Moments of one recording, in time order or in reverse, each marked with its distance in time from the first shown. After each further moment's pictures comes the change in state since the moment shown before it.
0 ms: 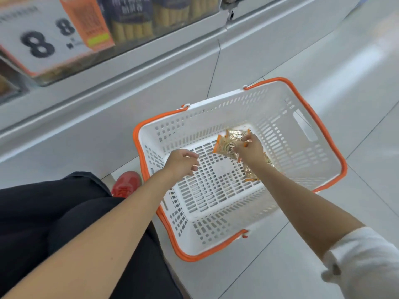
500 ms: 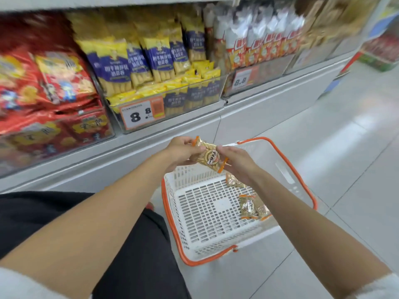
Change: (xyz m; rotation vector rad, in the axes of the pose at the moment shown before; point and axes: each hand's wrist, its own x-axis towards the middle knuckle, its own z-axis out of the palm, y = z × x) left_hand -0.124 0.125 -0.061 -0.090 -0.002 0.349; right_hand -0.130 -0.171 -0.073 0.581 -0.556 -0.209
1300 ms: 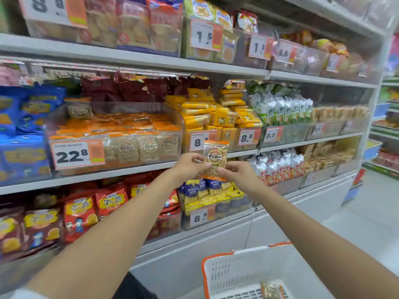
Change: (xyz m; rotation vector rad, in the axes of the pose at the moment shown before) left_hand -0.166 0.213 -0.142 0.157 0.292 0.485; right_hand -0.099 -0.254 0.177 -0.611 -0.072 -0.687
